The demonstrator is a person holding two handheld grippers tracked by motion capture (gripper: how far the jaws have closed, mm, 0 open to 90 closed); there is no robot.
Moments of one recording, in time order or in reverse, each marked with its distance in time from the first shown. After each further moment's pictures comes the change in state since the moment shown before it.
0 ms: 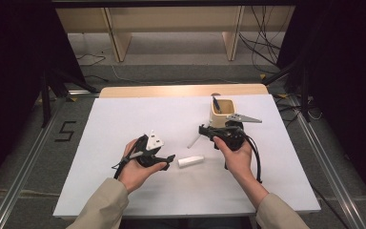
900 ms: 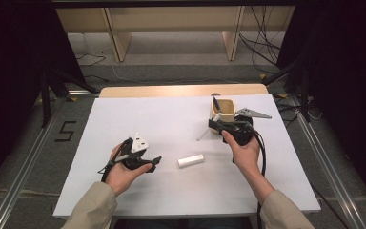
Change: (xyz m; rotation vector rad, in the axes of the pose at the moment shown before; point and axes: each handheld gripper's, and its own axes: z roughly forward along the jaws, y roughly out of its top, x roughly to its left) left arm 0.021 -0.025 -0.015 0.032 0.046 -0.042; right arm -0.019 0.013 -0.014 -0.034 -0.080 -0.028
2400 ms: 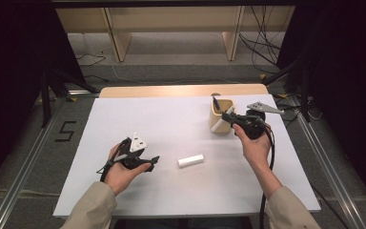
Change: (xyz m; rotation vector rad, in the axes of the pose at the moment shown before) left arm 0.005 -0.003 0.001 0.010 0.016 -0.008; right arm -0.022 0.016 -0.020 -0.038 -0.128 -0.052
